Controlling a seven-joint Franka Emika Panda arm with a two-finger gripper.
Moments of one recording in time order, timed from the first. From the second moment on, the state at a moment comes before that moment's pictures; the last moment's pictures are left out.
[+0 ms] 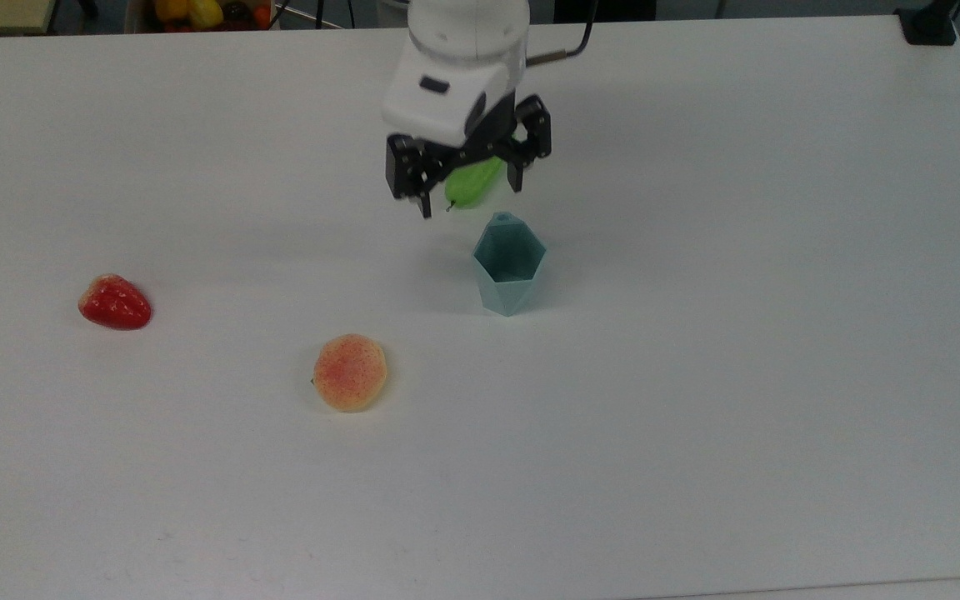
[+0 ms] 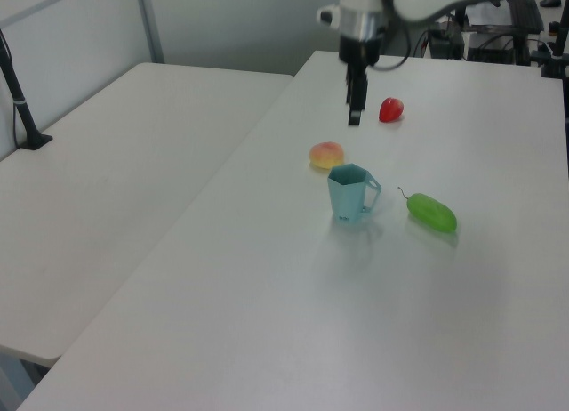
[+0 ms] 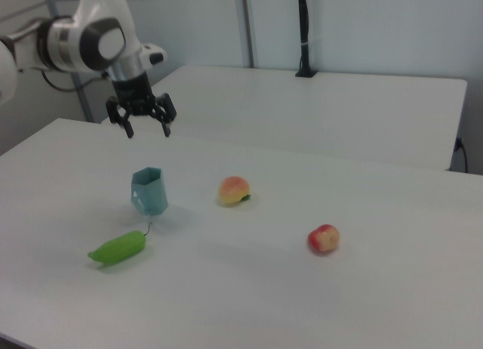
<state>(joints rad) 0.19 0.35 -0.01 -1.40 -0.01 1.86 -0.21</state>
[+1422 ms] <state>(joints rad) -0.05 -0.04 0.07 -1.57 0.09 1.70 -0.01</state>
